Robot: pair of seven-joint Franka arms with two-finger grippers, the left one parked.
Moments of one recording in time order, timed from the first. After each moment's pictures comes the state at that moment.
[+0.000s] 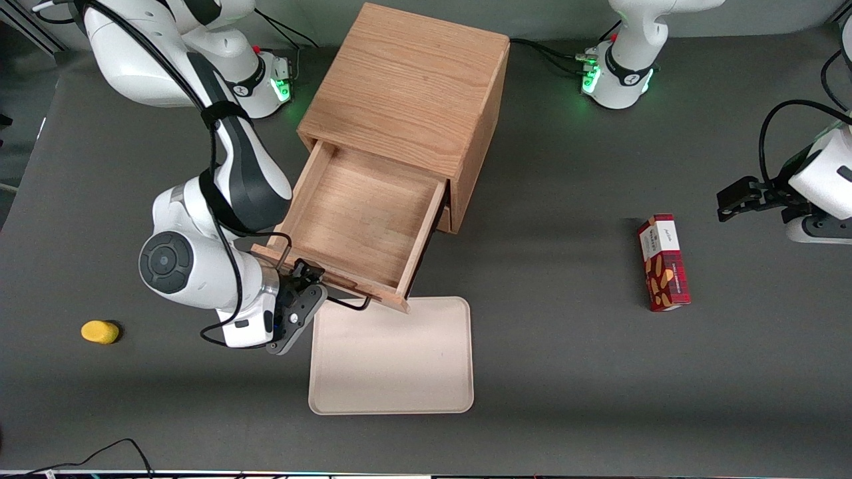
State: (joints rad) arm 0.31 0.64 0.04 -1.21 0.13 1.83 -0.59
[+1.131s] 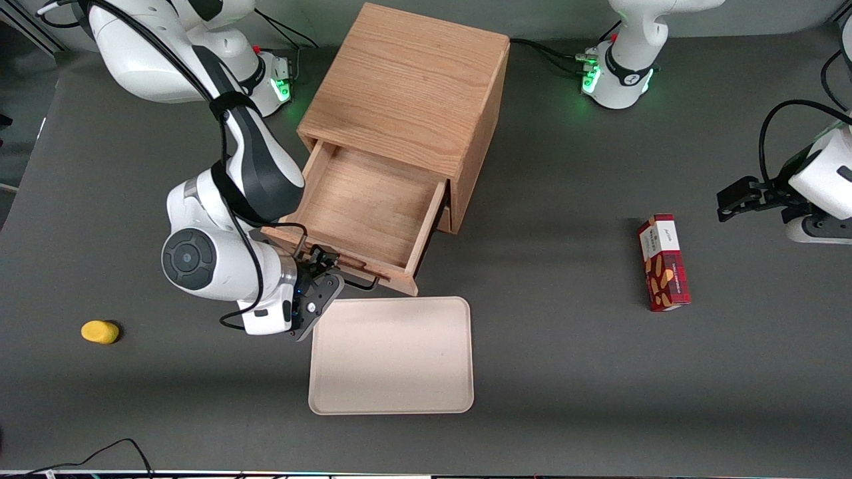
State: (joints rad) arm 0.30 0.64 0.10 -1.20 0.13 1.76 -0.51
